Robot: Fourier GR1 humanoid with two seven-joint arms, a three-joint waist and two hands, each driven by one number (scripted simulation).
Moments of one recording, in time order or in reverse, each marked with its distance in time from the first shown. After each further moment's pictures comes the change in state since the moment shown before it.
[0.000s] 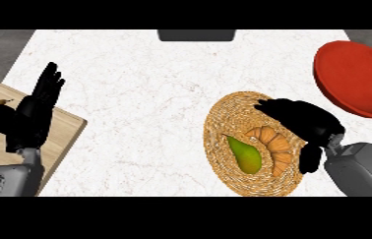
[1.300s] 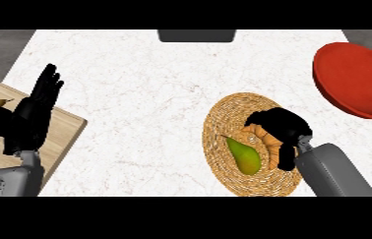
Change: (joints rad) left arm 0.010 -0.066 0.076 -0.027 -0.072 -0.077 0.020; right arm 0.011 0.215 -0.055 0.253 0.280 -0.088 -0.180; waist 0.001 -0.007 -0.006
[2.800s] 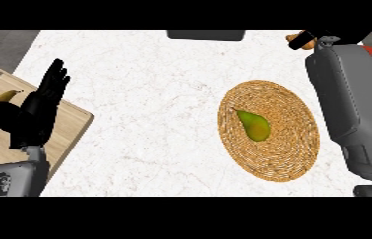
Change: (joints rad) left arm -0.033 -0.021 -0.013 -0.011 -0.021 -0.017 0.015; right arm -0.641 0.065 -0.492 0.450 0.316 -0.606 1.010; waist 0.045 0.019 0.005
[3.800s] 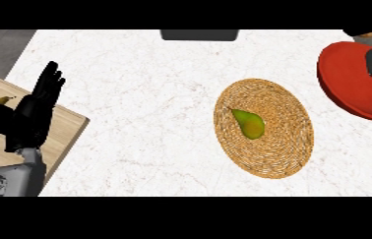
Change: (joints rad) left arm 0.015 -0.005 0.032 0.006 -0.005 -0.007 -0.010; right arm -0.027 -0.197 -0.203 0.212 -0.079 -0.352 -0.178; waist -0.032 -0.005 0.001
